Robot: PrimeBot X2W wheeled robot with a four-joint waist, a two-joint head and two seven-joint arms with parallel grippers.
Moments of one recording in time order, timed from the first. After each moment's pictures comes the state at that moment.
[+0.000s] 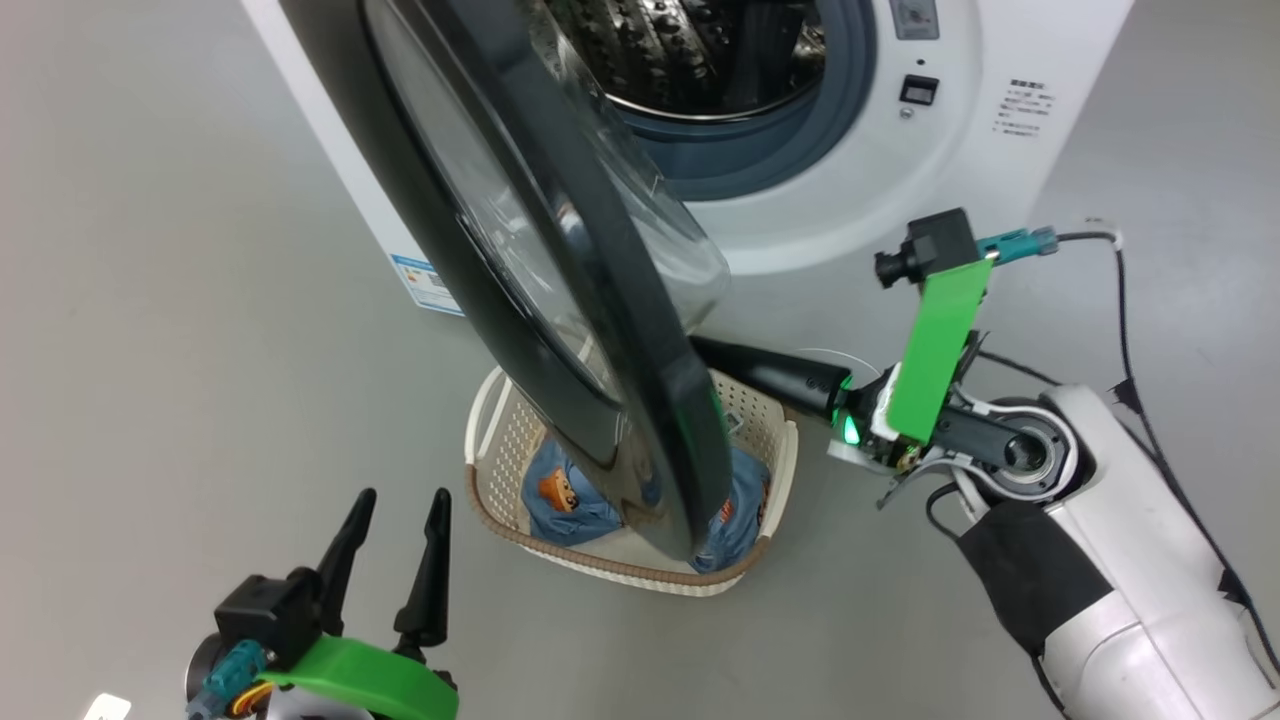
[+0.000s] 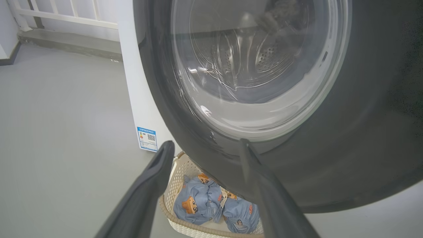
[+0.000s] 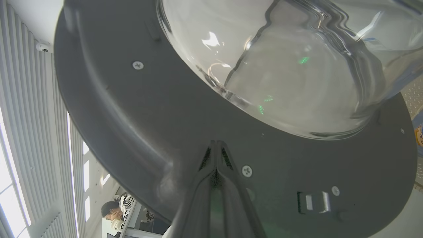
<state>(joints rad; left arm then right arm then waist) -0.14 0.05 -0.19 0.25 -0.34 -0.13 -0.26 -0.68 -0.17 0.38 0.38 1.59 0.13 0.75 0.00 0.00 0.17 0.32</state>
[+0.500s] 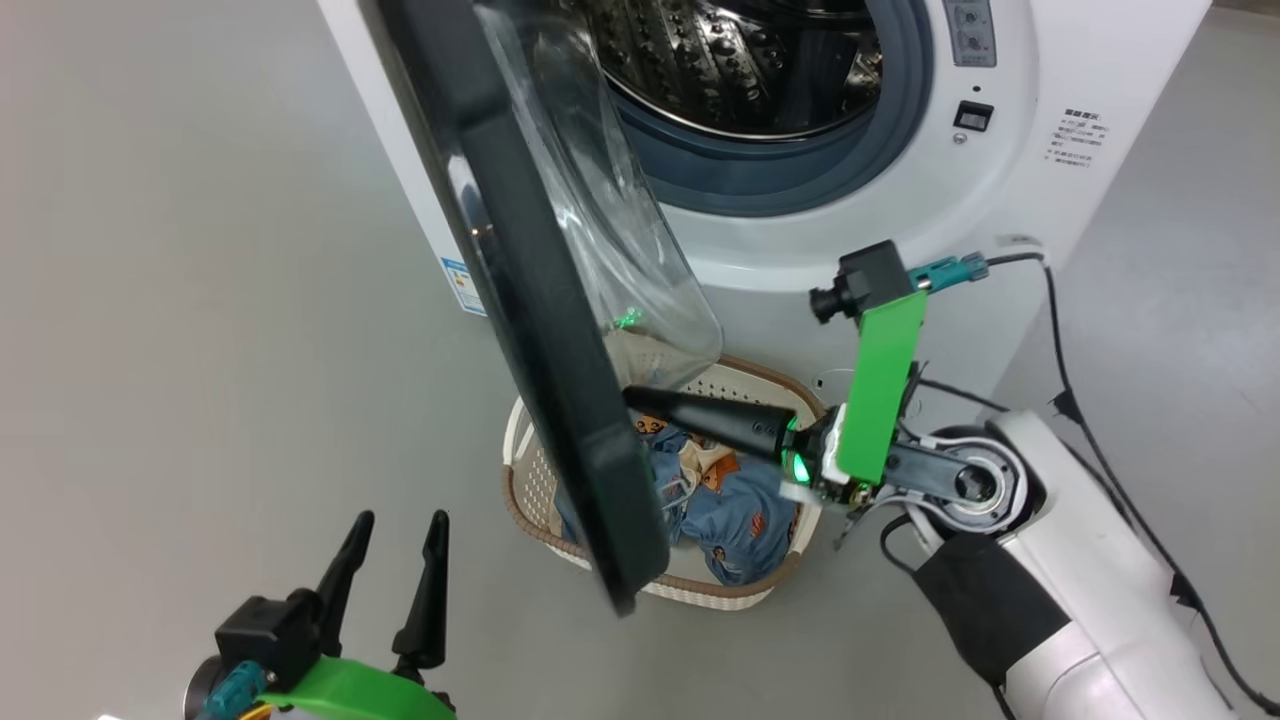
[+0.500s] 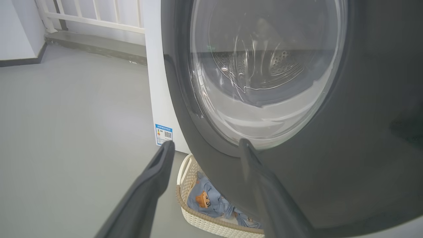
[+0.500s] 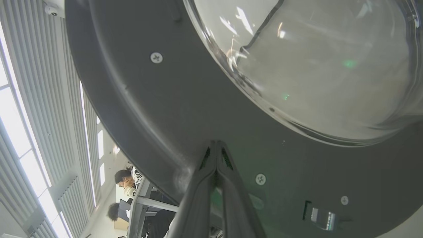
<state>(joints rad) -0.11 0.05 -0.18 0.25 -0.34 -0.13 -0.26 -0.65 -0.13 0.42 0.34 1.59 0.13 0.78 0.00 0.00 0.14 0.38</state>
